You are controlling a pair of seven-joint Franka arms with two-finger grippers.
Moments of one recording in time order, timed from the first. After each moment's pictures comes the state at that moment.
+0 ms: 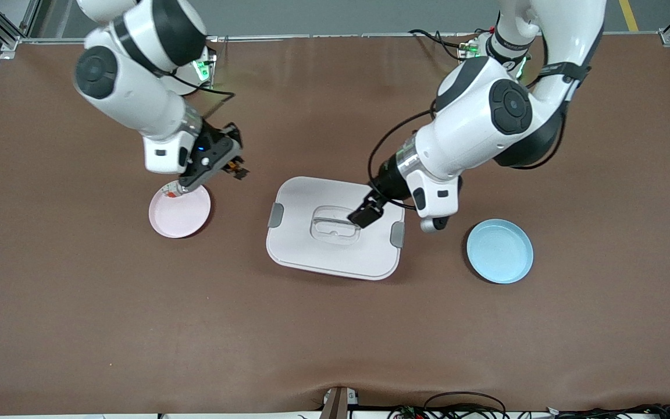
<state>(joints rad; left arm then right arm) -0.19 0.45 -0.46 -1.38 -0.18 2.04 -1.47 0.39 0.00 0.00 -1.93 0.25 1.90 -0.39</state>
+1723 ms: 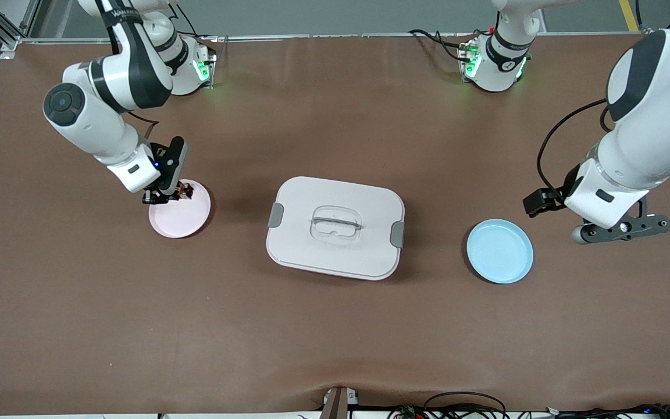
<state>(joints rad) 0.16 0.30 -0.45 -1.38 0.19 1.60 -0.40 0.21 -0.01 0.00 -2.27 0.08 2.27 -1.25</state>
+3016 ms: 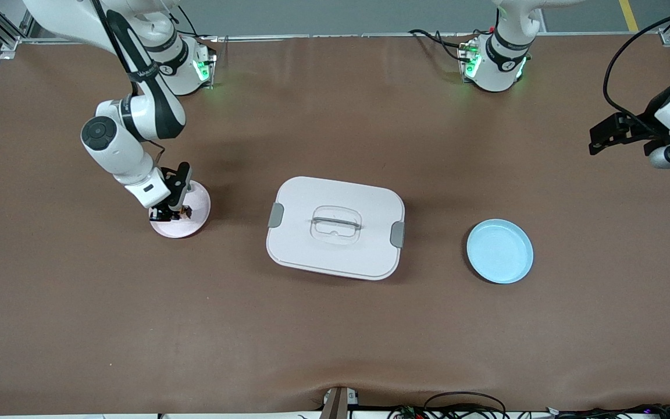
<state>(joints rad) 0.03 0.01 -0.11 -1.53 0.03 1.49 -0.03 0.13 0.19 0.00 -2.45 0.00 2.78 -1.33</state>
